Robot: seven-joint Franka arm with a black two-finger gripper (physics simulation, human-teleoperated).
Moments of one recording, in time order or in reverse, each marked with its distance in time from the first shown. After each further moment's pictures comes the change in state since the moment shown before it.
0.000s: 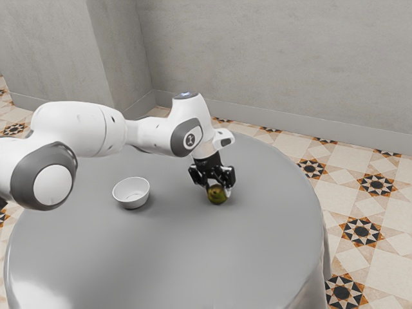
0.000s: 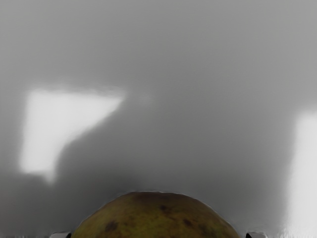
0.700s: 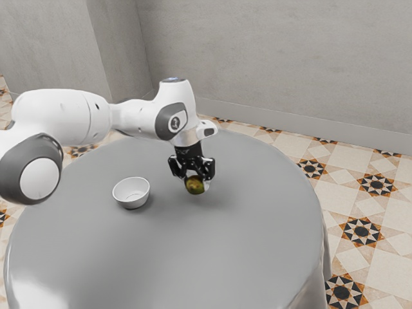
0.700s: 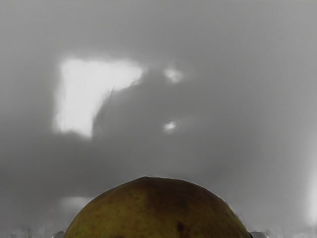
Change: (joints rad) arm 0.000 -0.097 0.076 -0.036 0.002 -0.169 -0.008
